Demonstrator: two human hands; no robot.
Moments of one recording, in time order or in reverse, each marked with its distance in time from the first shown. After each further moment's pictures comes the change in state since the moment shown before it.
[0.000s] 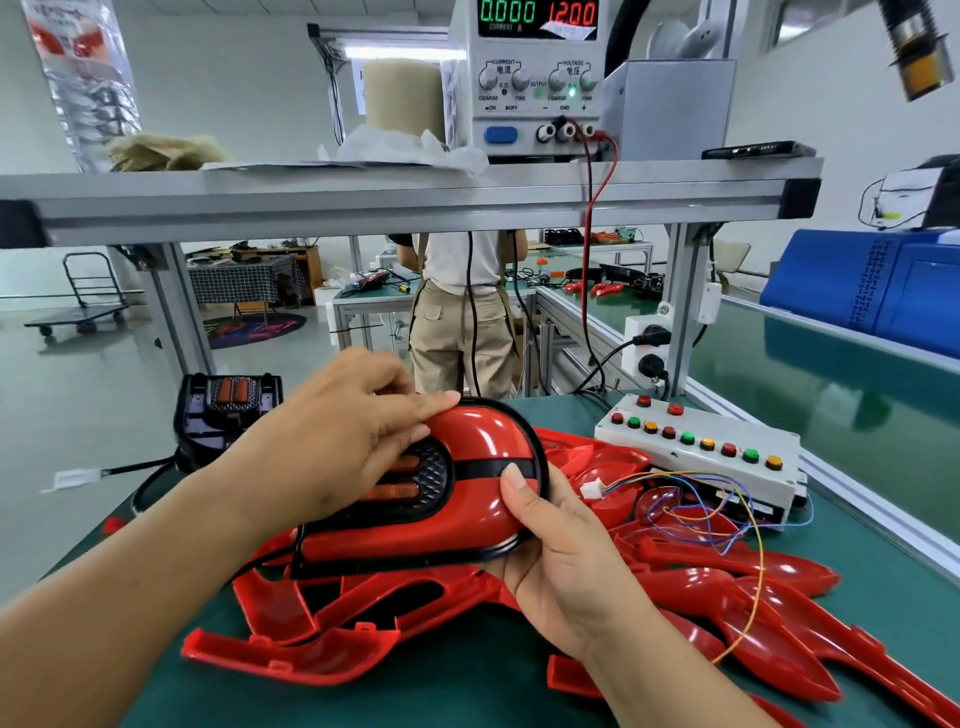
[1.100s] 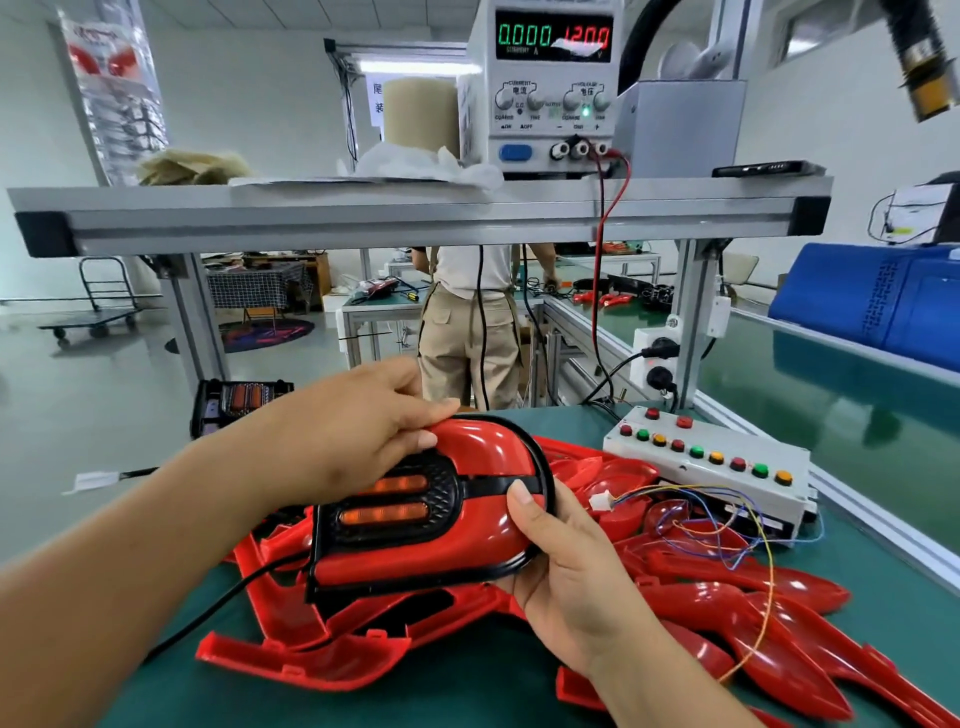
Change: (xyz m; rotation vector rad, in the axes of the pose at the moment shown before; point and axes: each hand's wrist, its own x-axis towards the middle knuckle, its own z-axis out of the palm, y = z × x) left_hand 0.015 -0.013 -0.010 -0.049 -0.223 -0.037; right_hand -0.004 0.000 0.004 -0.061 0.038 0.024
